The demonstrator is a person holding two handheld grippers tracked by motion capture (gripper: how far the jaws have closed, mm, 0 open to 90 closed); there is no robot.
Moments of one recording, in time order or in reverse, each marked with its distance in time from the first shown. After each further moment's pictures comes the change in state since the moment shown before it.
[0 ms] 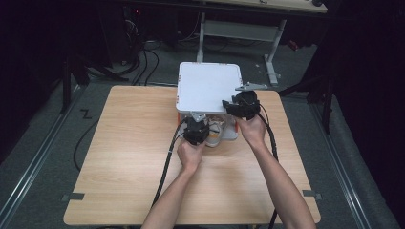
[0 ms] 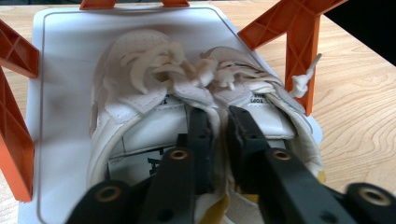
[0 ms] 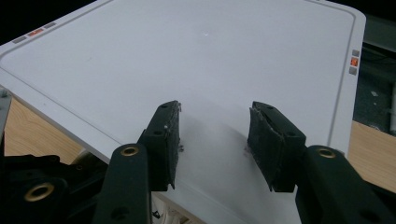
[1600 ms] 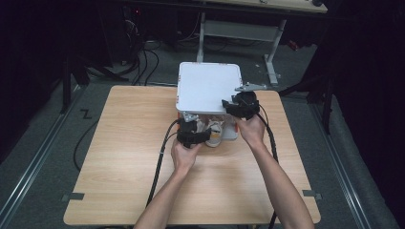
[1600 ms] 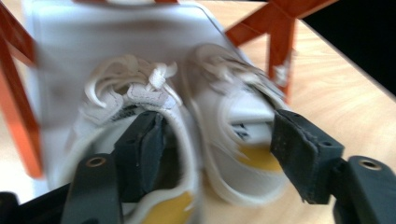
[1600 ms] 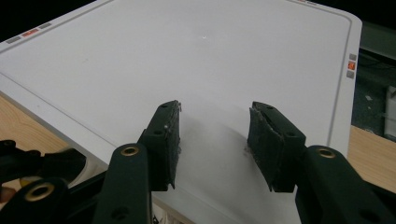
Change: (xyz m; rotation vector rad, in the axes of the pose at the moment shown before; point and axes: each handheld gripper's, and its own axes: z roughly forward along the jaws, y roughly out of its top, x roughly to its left) left arm 0.013 0.001 -0.019 0.003 -0.064 -0.006; right arm 0.001 -0.001 0.003 -0.016 -0.016 -0.011
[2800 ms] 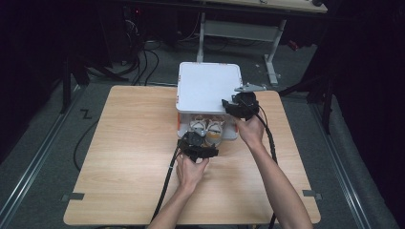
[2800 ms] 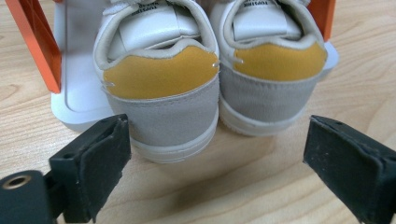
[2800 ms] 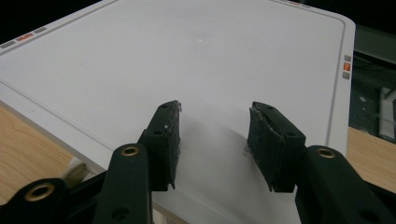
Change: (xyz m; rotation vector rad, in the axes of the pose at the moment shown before) left arm -0.041 -0.034 -0.003 0.136 0.213 0.021; right arm 0.002 -0.002 0.001 -0.017 -0.020 0.010
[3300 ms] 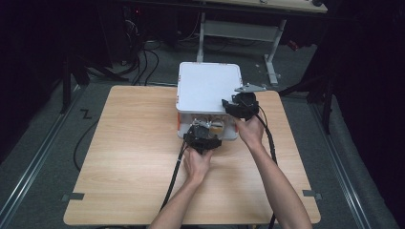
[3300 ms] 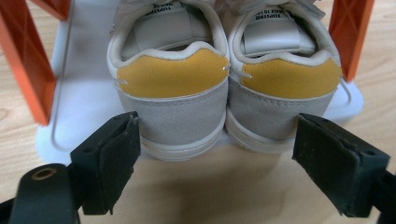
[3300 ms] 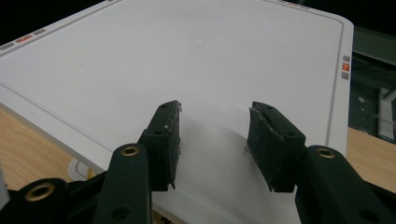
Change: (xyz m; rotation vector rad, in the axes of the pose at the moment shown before) left arm -0.009 0.023 0.028 -0.022 0.063 -0.070; right arm 0.000 -0.001 0.000 -0.008 -0.003 0.003
